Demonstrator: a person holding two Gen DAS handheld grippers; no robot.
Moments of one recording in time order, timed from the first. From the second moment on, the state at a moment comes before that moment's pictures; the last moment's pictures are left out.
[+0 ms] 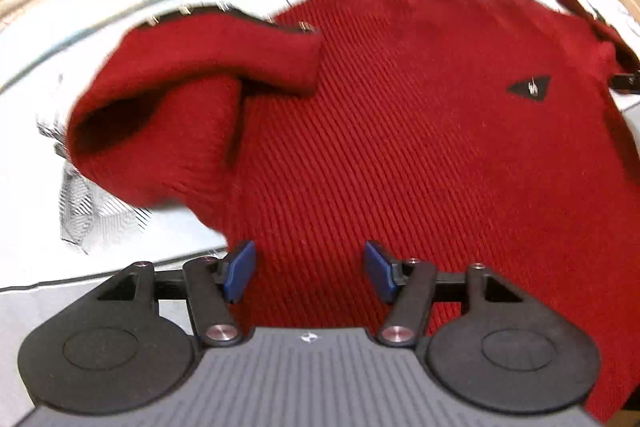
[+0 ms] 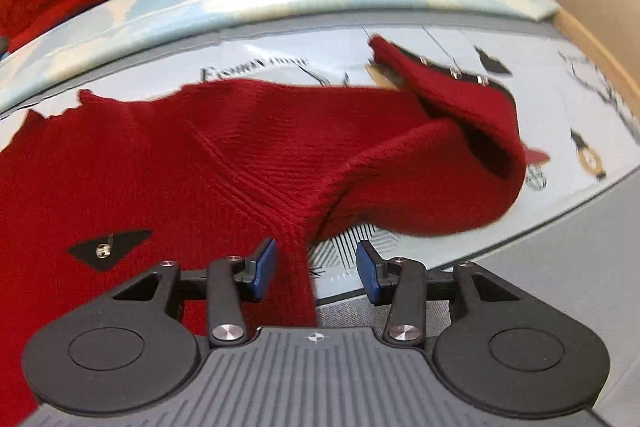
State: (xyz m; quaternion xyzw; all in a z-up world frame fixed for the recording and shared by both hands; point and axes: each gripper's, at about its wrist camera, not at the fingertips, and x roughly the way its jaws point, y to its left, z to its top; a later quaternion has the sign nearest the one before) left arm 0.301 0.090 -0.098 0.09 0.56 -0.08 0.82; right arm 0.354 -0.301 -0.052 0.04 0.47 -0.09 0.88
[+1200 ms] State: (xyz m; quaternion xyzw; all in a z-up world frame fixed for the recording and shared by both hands) left arm 0.382 0.157 -0.074 -0.24 0.46 0.07 0.85; right arm 0.362 -0.190 0.040 0.16 0.39 0.13 0.90
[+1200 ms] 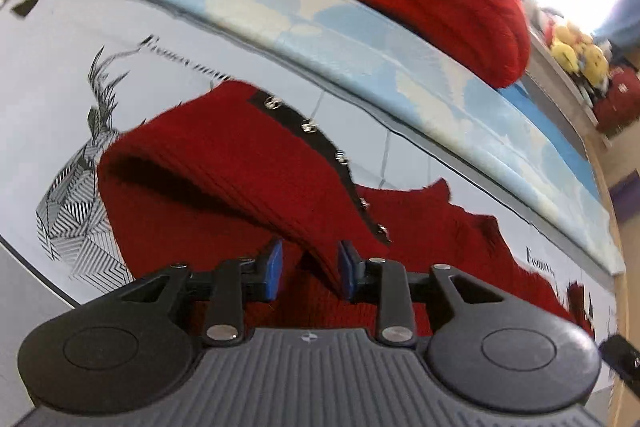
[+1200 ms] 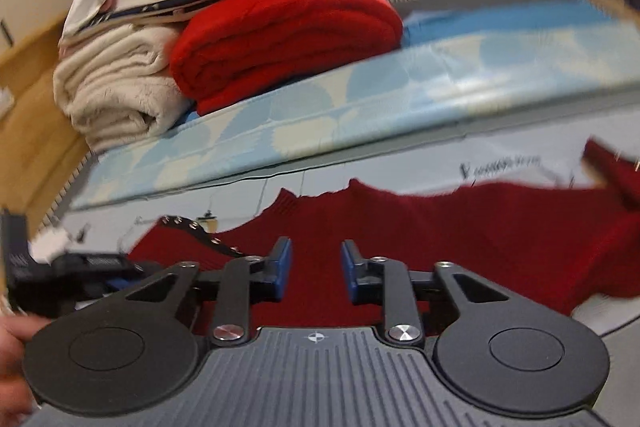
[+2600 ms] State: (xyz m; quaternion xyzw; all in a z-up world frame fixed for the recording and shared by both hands) left arm 0.388 0.090 -0.039 -0.20 0.51 -0.07 0.84; right arm 0.359 -0.237 -0.055 0.38 0.52 -0.10 0.75
